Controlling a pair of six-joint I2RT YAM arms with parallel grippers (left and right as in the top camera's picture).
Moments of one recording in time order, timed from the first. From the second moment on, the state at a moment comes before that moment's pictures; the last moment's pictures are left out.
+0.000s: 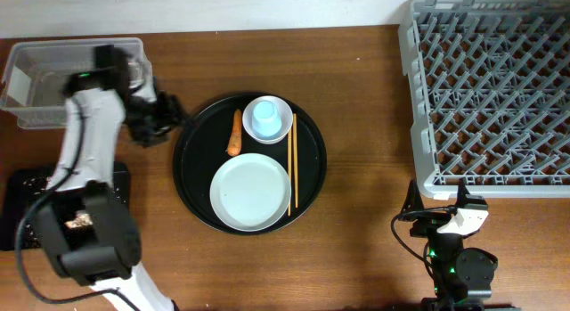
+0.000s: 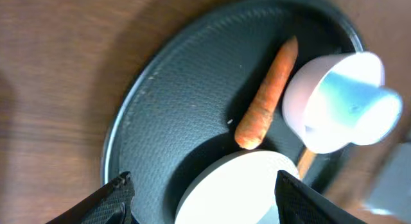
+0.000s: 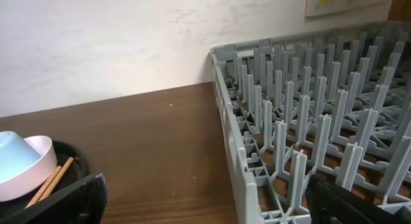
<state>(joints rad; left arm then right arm) 0.12 1.96 1.67 -1.11 0.35 -0.27 -0.05 0.02 0.01 -0.07 0.02 0.16</state>
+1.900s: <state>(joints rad) -0.20 2.21 1.82 -1.05 0.04 -0.27 -0.05 0.02 0.01 -0.07 0.02 0.16</state>
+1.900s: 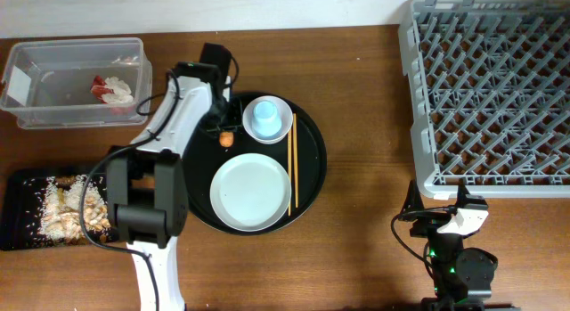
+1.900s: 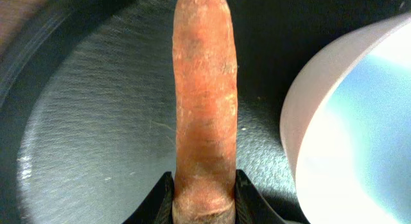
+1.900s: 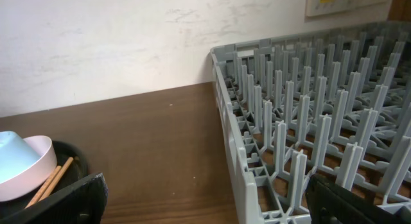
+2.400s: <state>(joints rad) 0.41 2.14 2.02 -1.35 0.04 -0.27 -0.05 0.02 0.01 -0.07 0.02 0.16</state>
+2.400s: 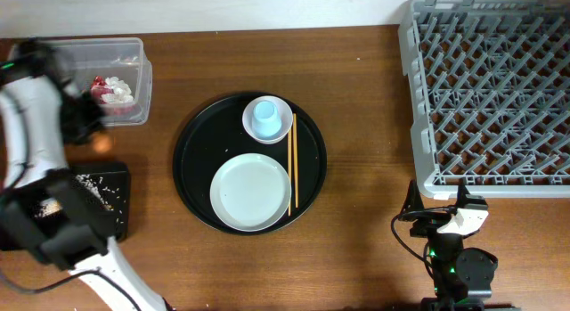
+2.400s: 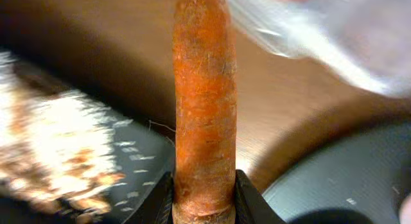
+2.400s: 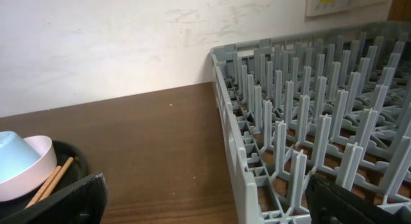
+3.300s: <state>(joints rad) 0.82 2.14 1.67 -1.23 0.04 -0.37 -0.05 0.02 0.01 -0.07 0.02 0.16</state>
